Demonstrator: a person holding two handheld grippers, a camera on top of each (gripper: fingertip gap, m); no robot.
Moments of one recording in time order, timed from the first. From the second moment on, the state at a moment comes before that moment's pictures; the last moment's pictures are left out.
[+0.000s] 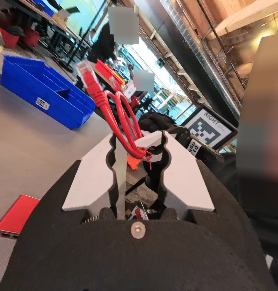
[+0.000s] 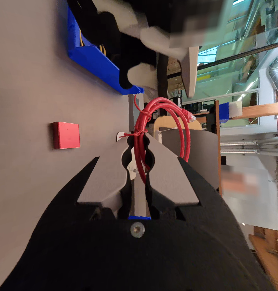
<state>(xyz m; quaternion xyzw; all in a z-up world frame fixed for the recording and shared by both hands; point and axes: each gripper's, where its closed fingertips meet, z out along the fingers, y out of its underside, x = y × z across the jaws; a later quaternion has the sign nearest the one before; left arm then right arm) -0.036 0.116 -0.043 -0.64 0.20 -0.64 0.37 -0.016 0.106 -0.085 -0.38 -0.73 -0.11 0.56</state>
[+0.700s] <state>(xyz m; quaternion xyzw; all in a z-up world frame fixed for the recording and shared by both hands) -0.051 0.135 -0.018 -0.64 0.19 -0.48 0.57 -0.040 0.093 -0.063 -0.46 -0.65 0.15 0.59</state>
